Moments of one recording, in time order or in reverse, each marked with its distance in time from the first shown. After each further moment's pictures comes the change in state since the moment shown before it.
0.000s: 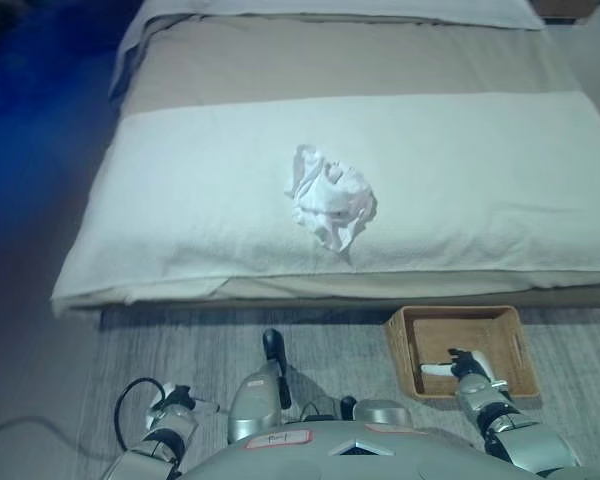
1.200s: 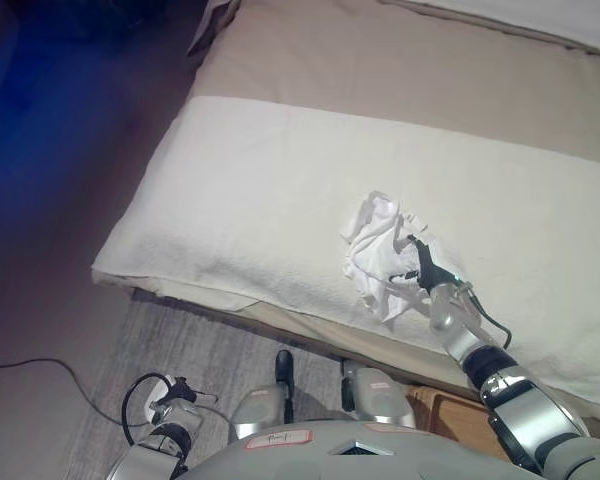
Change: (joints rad) left arm -0.033 -0.034 -0.011 0.001 -0.007 0.006 0.109; right arm -0.229 -0.094 0.315 -0.403 -0.285 -0.012 -0.164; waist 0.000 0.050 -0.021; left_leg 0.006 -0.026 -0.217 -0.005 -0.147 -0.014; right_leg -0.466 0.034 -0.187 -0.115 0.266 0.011
